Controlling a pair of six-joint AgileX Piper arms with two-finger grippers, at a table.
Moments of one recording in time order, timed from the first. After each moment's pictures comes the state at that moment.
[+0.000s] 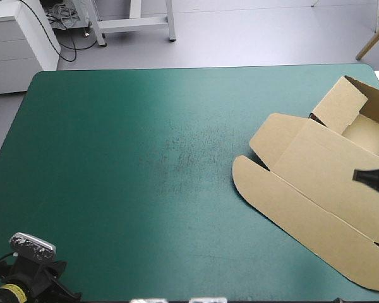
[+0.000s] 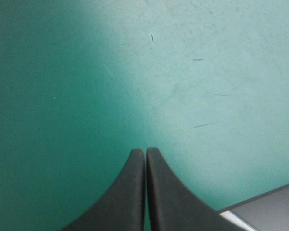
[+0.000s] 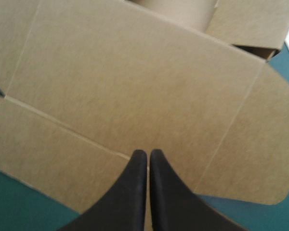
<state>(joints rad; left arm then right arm) -0.35 0.26 -0.50 0.06 1.23 0.00 -0.37 0.91 -1.15 0.11 1.24 -0.16</state>
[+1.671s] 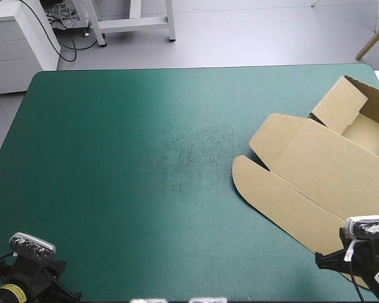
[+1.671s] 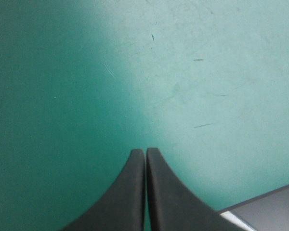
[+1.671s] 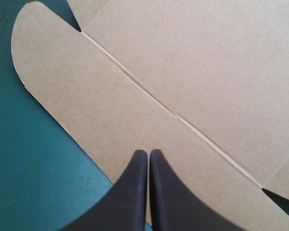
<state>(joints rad) -0.35 0.26 -0.50 0.06 1.23 0.00 -0.10 0.31 -0.60 0.13 1.01 -0.21</state>
